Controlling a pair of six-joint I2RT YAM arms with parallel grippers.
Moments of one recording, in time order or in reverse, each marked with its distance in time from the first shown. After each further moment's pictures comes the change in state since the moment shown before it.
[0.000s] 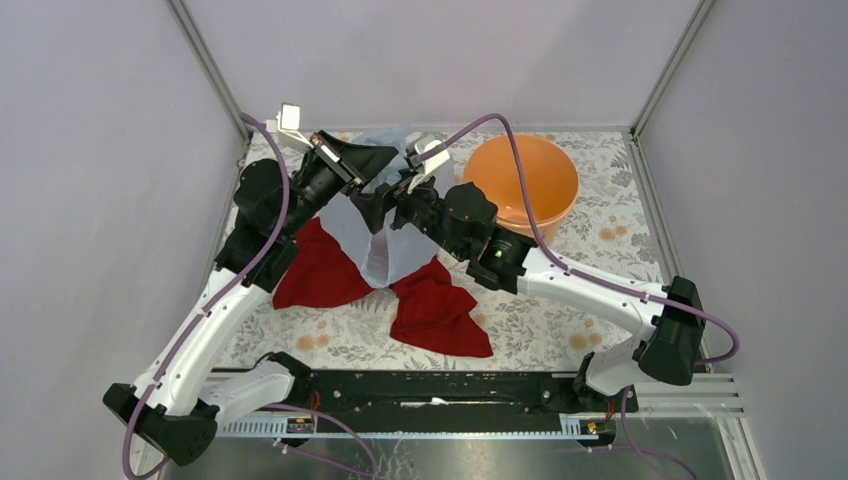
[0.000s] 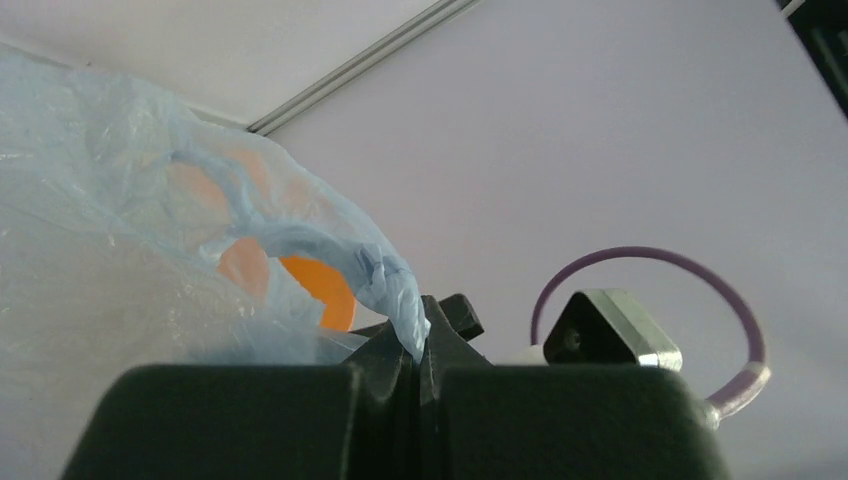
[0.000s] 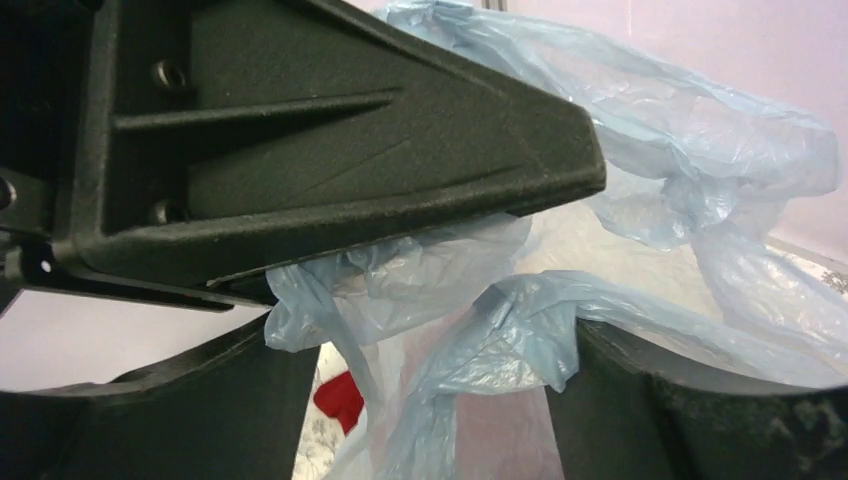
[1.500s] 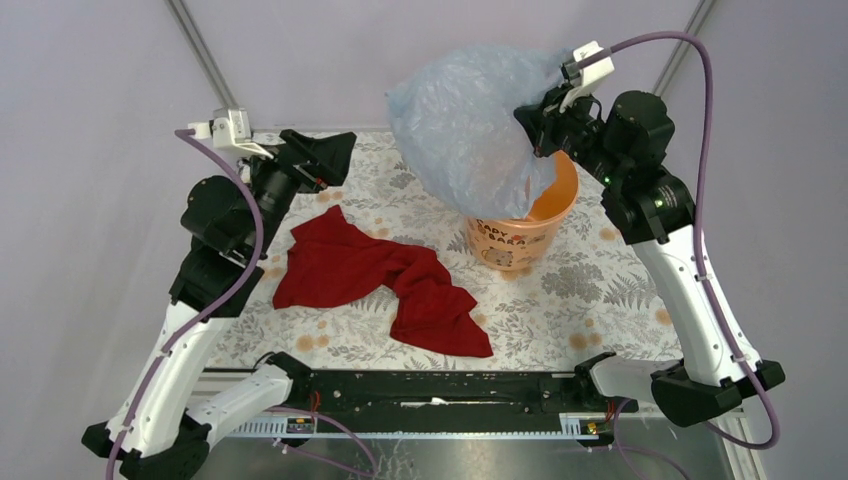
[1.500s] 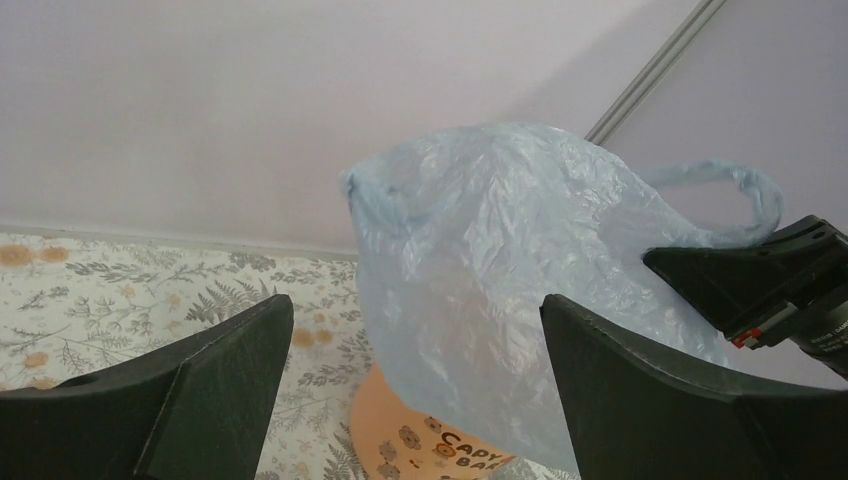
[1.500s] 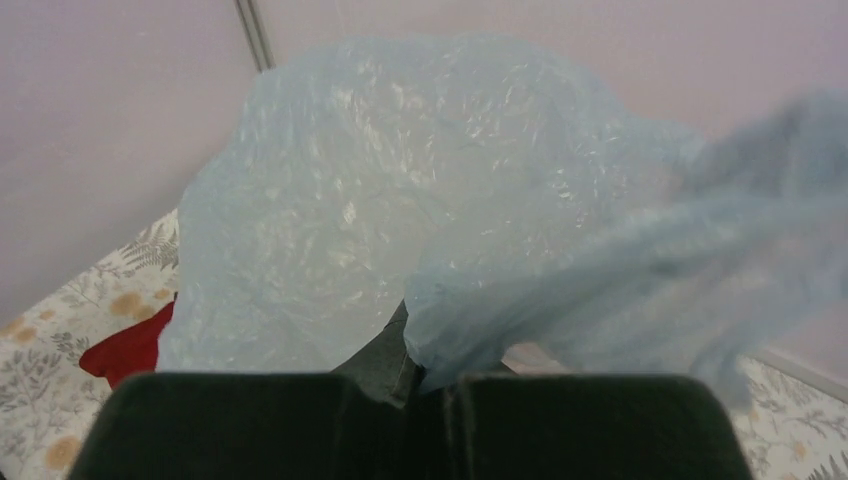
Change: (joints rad) left arm -0.001 -0.132 0.115 -0.181 -0.346 0.552; right arm -0.650 -0.219 0.378 -0.690 -0.407 -0.207
